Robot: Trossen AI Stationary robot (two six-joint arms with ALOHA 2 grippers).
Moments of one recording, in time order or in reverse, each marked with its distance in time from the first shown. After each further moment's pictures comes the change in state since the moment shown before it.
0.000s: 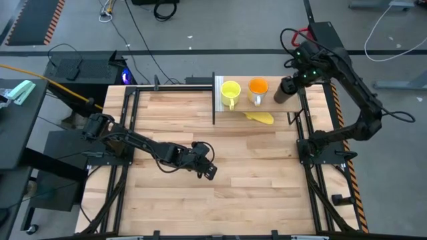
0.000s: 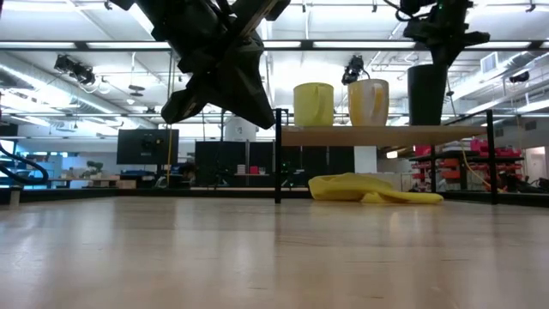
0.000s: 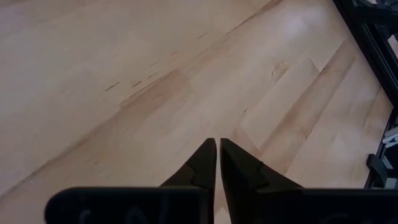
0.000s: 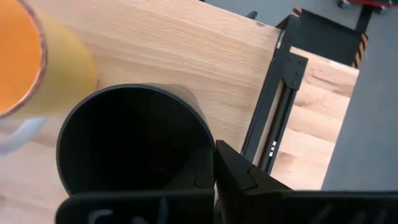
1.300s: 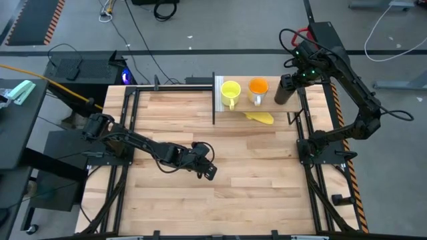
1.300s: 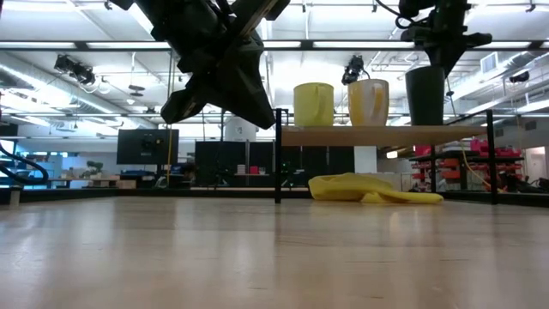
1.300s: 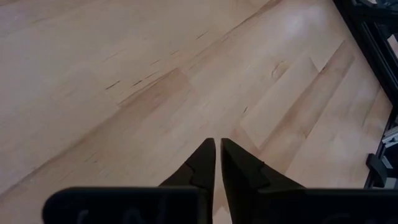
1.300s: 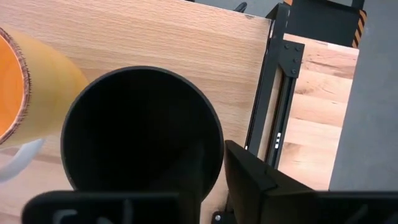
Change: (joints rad) left arm -0.003 0.000 0.000 0.000 0.001 -0.002; right arm -0.015 0.021 0.000 -0.002 0.008 0.108
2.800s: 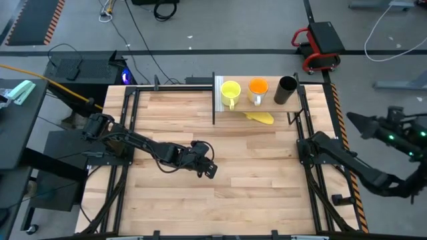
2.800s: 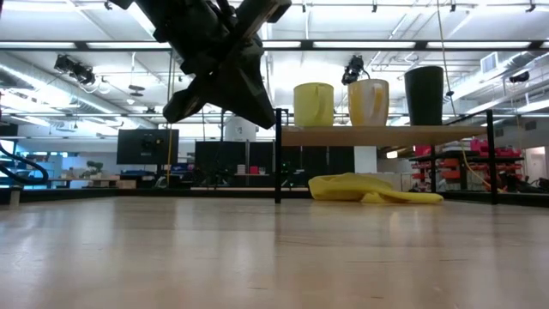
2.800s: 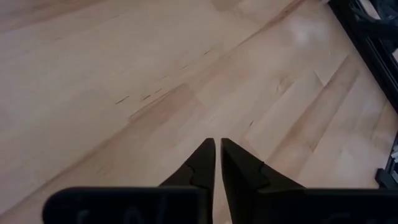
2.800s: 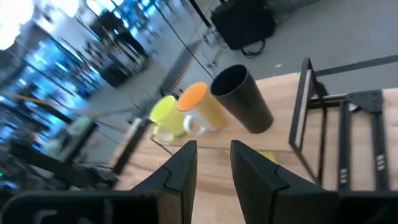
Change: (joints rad) left arm 0.001 0.000 0.000 0.000 -0.058 0.002; right arm 0.001 -0.968 0.002 0.000 -0.240 0.216
